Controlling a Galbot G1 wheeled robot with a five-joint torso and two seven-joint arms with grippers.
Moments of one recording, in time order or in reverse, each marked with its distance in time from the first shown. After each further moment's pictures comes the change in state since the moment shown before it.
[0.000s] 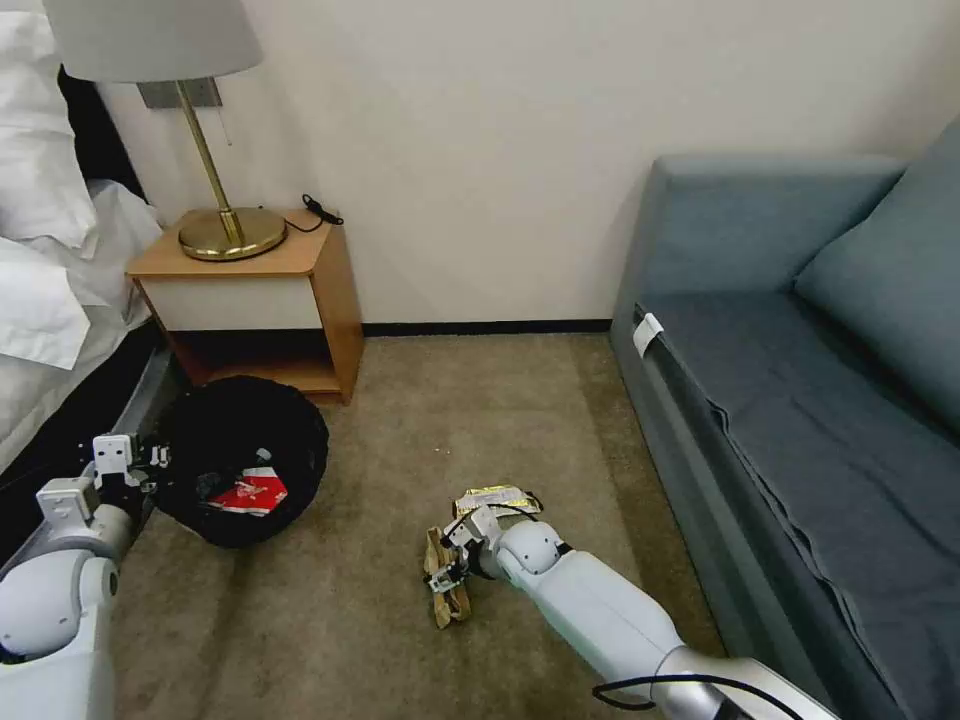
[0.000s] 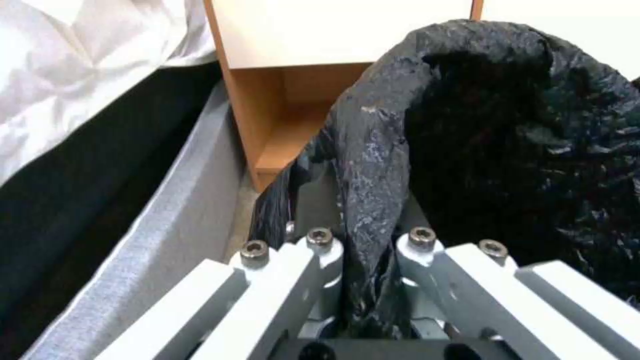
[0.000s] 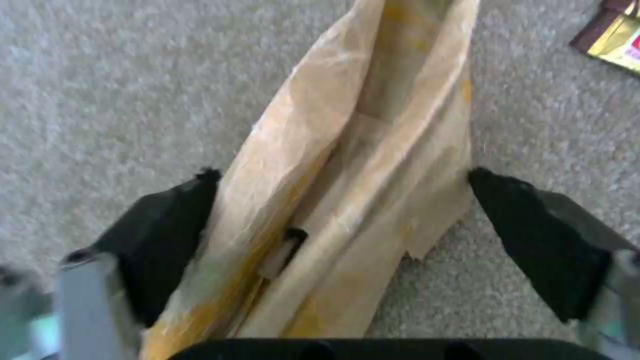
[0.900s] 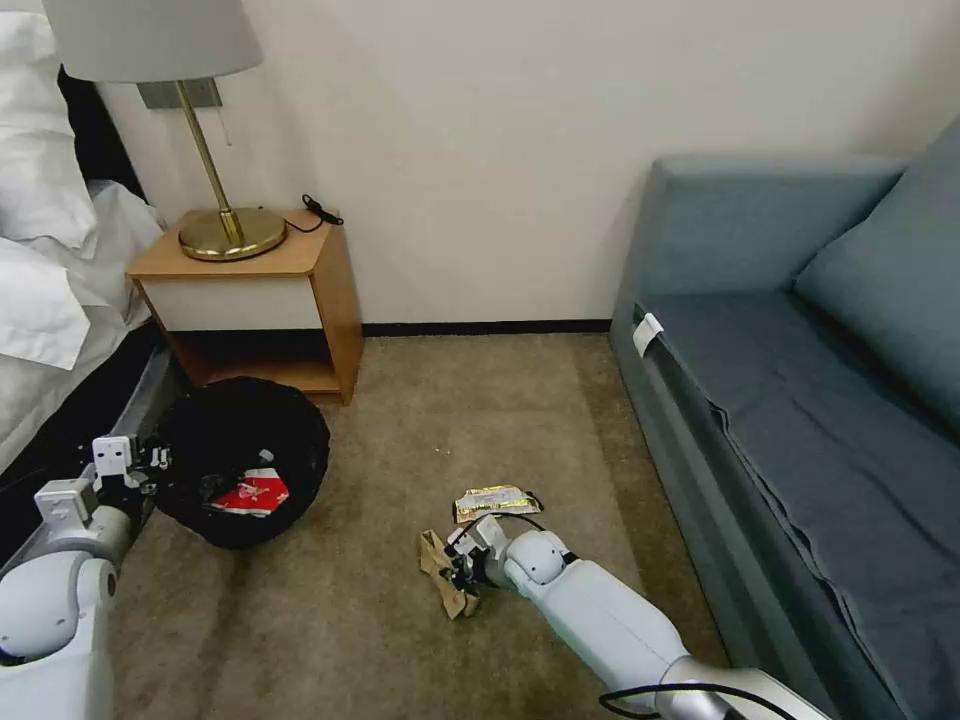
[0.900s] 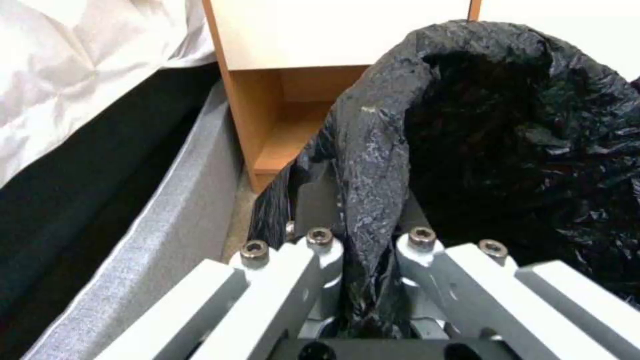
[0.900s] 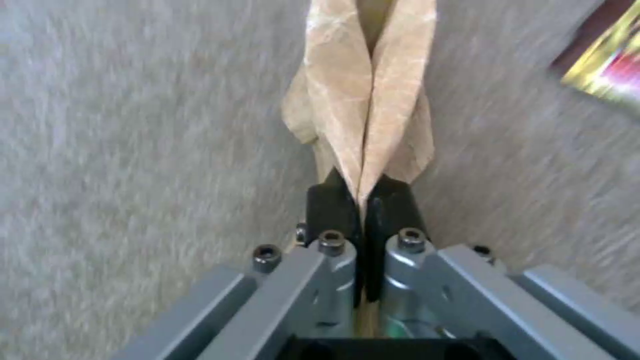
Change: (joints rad) left arm 0.004 0.007 -0.010 -0.007 -0.016 0.009 0.013; right arm -0.016 -0.014 0.040 -0.007 -0.037 0.096 -0.059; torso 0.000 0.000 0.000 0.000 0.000
